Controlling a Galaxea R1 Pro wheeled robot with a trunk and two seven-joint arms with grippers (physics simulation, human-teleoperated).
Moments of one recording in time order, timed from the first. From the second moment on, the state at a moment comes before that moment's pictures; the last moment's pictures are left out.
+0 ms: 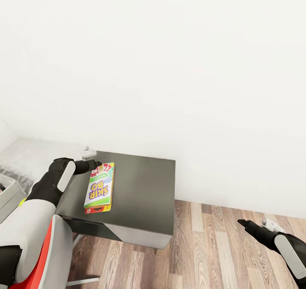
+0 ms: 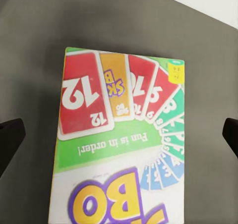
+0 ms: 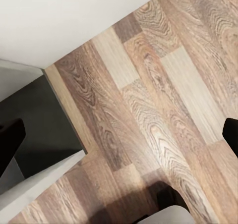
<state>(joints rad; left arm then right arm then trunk) -0.94 0.19 0.01 -0.86 0.36 0.80 0.03 -0.35 -0.35 -0.18 -0.98 -0.79 0.59 -0.12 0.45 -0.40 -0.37</state>
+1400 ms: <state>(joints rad) -0.94 0.19 0.01 -0.86 0.37 0.80 0.03 -0.35 -0.35 -0.18 -0.98 -0.79 0.59 -0.11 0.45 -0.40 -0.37</state>
